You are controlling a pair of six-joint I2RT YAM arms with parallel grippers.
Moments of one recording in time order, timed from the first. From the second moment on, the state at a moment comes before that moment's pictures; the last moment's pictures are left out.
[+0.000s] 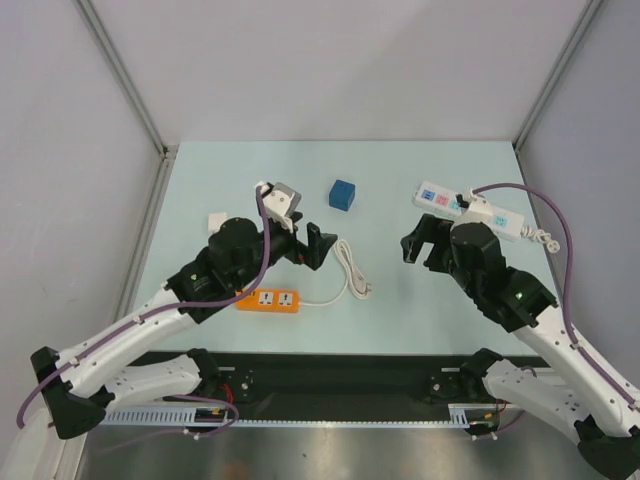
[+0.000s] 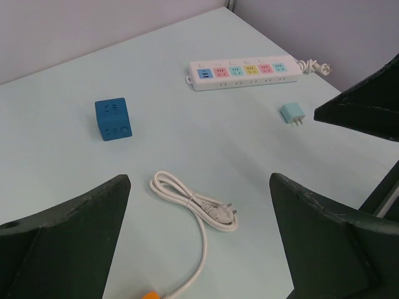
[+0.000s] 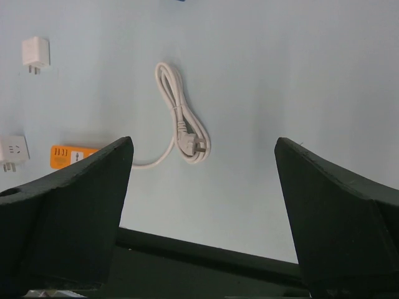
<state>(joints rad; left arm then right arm) -0.89 0.96 0.97 -0.14 -0.15 -0.16 0.65 0.80 0.95 -0.63 0.36 0.62</state>
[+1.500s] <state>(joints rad) -0.89 0.95 0.97 -0.14 -0.17 -0.16 -0.15 1.65 1.04 -0.63 0.26 0.56</state>
